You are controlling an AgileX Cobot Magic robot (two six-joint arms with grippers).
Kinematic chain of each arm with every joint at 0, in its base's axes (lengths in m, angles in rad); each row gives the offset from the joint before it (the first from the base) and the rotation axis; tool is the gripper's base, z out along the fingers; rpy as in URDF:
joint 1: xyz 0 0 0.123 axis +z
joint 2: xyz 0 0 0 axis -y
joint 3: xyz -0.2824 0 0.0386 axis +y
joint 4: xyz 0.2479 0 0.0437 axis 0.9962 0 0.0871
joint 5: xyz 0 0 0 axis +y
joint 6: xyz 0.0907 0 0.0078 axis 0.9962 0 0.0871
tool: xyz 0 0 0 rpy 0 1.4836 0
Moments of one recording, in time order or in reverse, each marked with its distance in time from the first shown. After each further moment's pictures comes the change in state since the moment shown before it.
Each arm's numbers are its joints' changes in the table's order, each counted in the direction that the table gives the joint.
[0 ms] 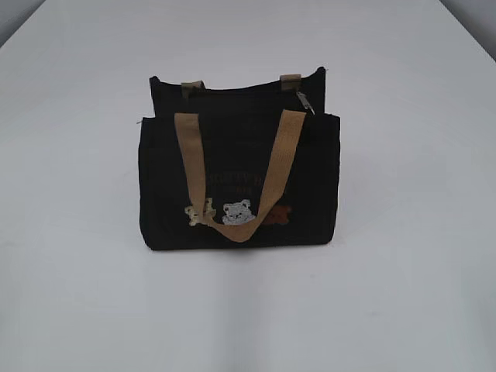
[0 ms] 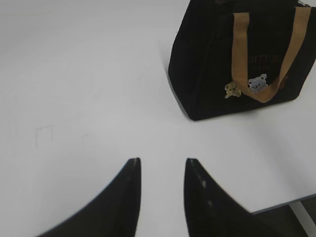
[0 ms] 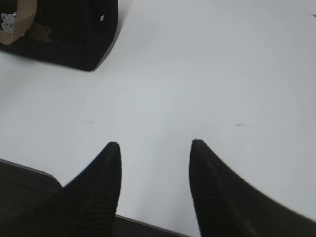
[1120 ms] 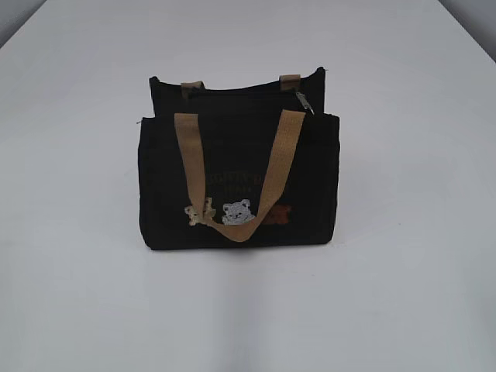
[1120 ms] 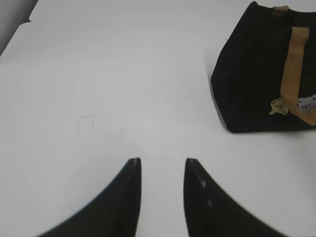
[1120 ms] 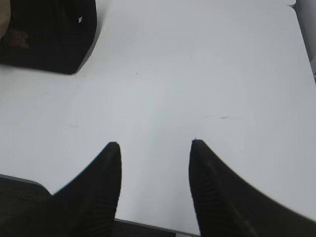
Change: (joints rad) left arm 0.202 0.001 0.000 -0.004 0.000 0.001; right arm -0.086 0.000 0.000 0.001 -0.003 0.000
